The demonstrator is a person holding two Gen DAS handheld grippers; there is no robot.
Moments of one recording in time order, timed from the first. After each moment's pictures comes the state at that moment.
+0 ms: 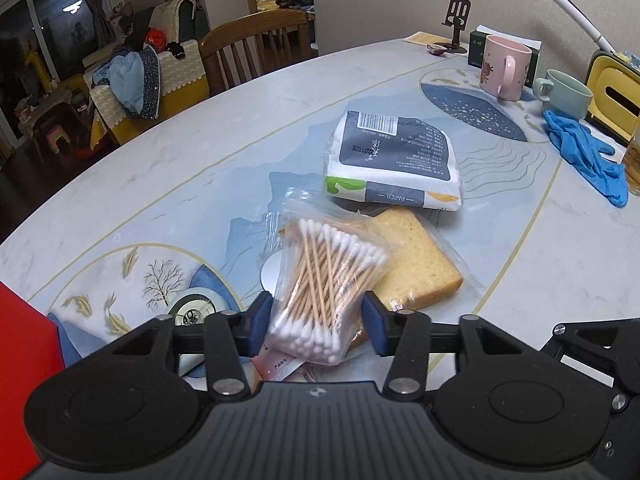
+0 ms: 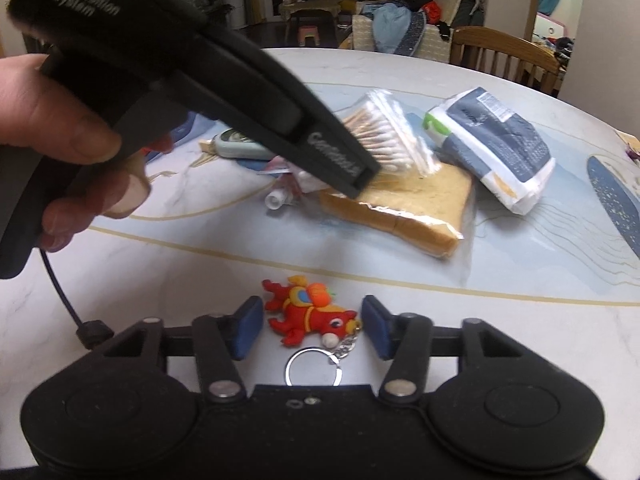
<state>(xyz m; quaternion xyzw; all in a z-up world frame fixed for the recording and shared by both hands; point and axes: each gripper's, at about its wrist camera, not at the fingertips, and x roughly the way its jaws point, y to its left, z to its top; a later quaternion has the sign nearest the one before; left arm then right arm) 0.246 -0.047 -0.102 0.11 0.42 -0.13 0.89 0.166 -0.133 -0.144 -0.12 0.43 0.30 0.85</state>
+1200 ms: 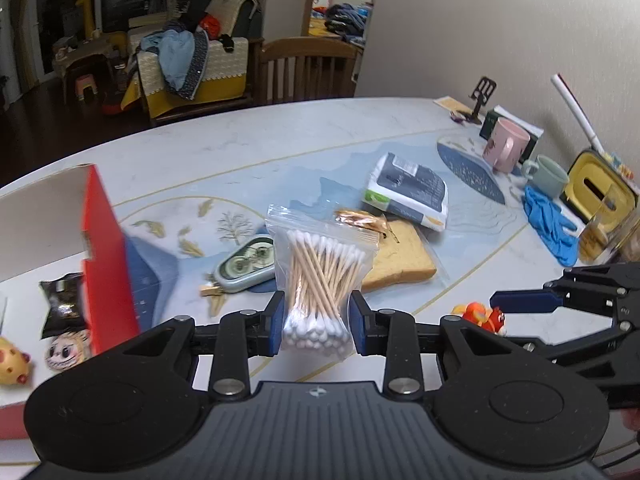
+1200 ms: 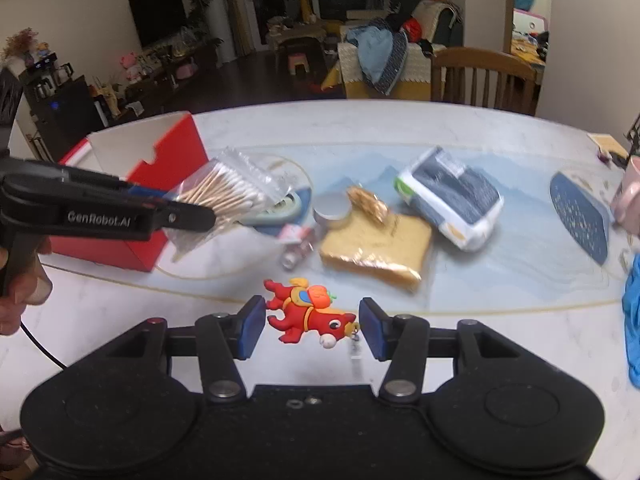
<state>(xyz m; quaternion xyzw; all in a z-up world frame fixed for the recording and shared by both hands) 0.156 0.041 -0.035 -0.03 0.40 -0.10 0.91 0.145 -0.157 -0.050 -0.06 0.40 0.30 0.86</state>
